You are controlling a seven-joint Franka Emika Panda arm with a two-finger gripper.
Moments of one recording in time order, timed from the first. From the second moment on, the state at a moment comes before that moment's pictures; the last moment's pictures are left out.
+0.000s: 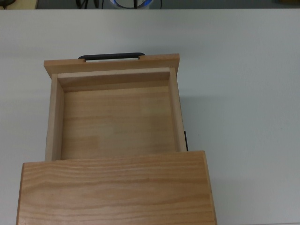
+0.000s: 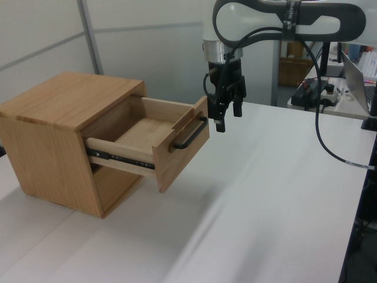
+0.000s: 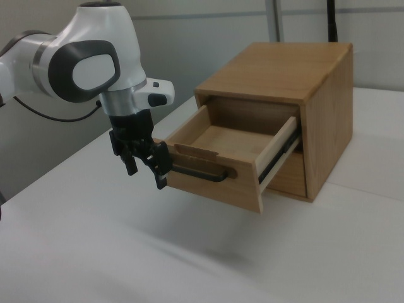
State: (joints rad) arm -0.03 -0.04 0.05 -1.61 0.03 1.50 0.01
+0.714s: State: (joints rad) arm -0.02 -0.03 0.05 -1.61 -0.04 1.57 0.01
